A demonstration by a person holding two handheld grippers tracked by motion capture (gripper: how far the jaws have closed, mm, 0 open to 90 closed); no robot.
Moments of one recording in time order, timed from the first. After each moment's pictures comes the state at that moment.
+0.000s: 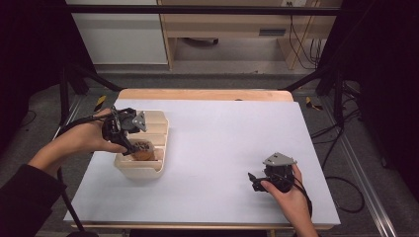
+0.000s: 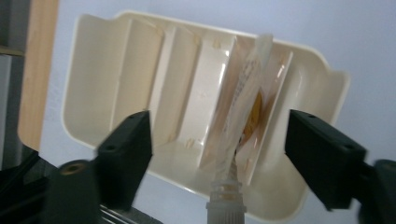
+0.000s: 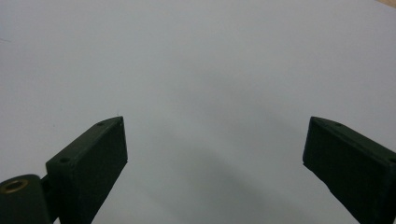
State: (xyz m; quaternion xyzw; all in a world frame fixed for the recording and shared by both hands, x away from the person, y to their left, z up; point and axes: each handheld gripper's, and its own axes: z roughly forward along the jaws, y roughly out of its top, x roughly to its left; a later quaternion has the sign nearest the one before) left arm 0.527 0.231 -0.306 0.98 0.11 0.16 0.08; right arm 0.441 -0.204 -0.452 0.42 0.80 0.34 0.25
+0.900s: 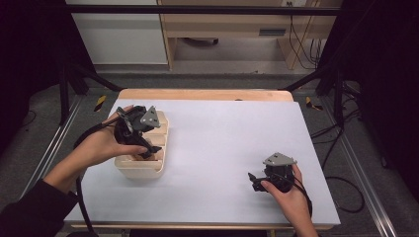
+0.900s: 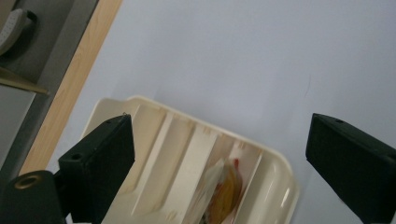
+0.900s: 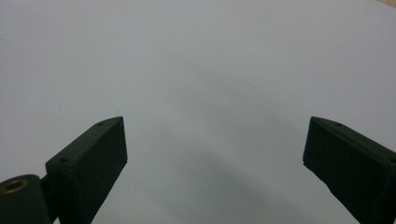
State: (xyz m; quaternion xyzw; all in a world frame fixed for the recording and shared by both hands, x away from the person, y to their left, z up) left arm 0.504 0.191 -0.294 0.95 0.14 0.20 0.21; right arm 0.441 -0.205 -0.452 0.42 0.80 0.34 0.25
